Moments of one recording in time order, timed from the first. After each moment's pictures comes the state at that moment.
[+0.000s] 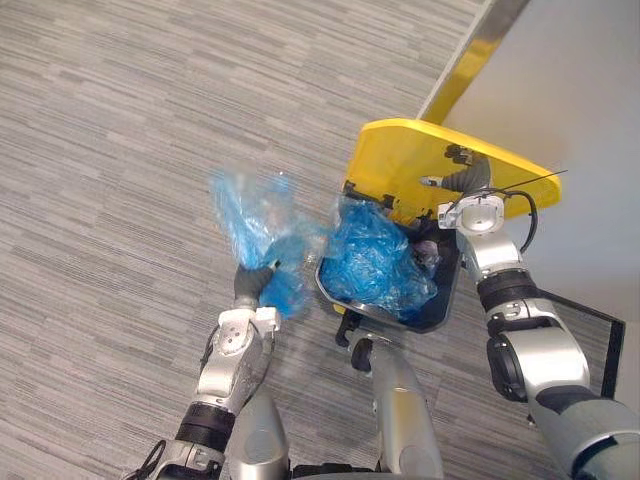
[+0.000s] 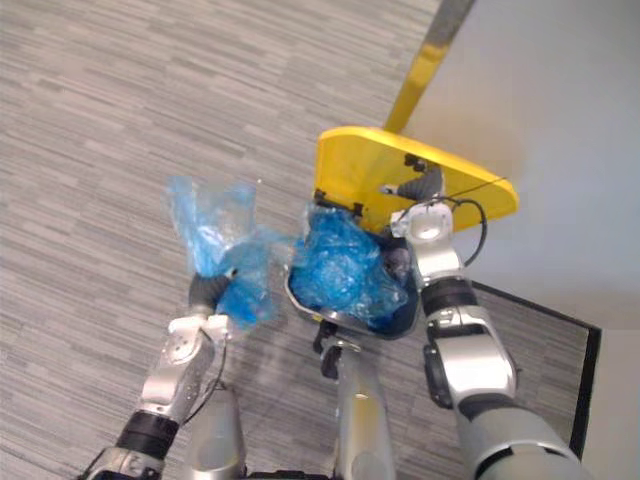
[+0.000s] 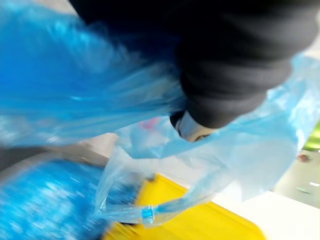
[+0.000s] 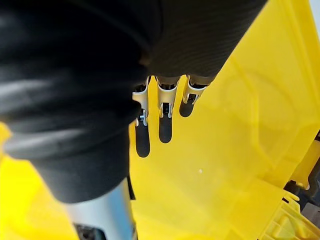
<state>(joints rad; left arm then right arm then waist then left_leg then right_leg) -0.18 0.15 -0.19 0.10 -0.38 -0.10 0.19 -0.92 -0.35 0.00 0.80 -0.07 0.07 -0.28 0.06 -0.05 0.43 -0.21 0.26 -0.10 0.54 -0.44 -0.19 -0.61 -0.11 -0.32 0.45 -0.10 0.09</state>
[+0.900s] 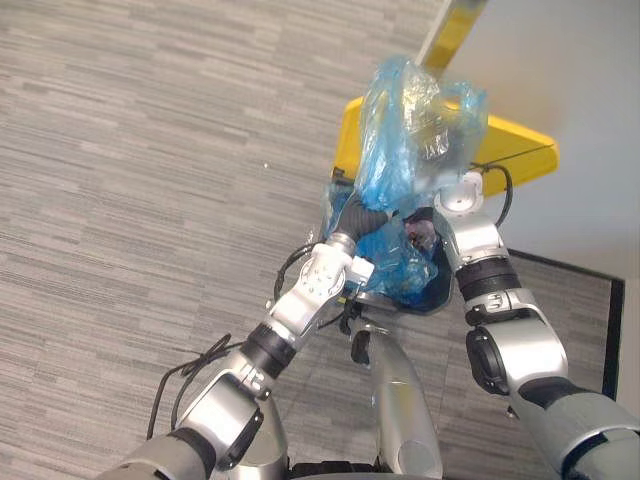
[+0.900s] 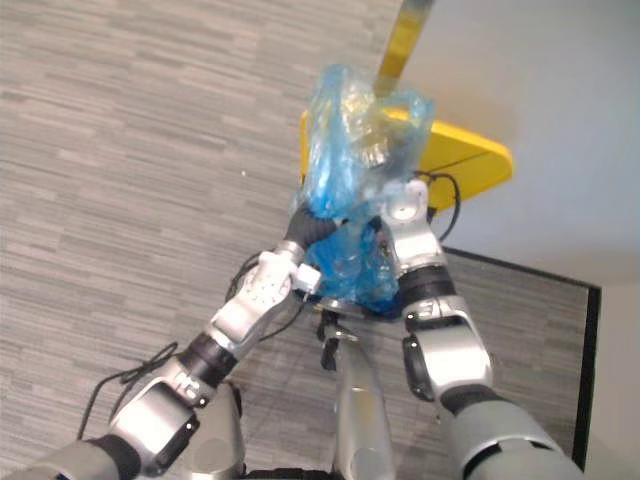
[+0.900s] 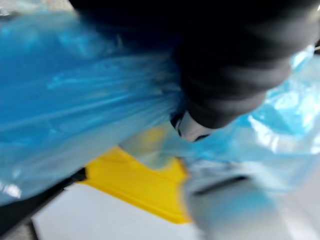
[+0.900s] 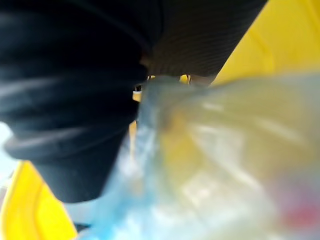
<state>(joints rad) -0.77 0.04 -0.49 0.44 -0.16 -0.03 0.22 -1.03 -0.25 0.04 0.58 -0.07 0.11 -0.26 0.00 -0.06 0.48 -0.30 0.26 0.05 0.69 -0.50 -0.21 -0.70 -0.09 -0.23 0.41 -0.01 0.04</state>
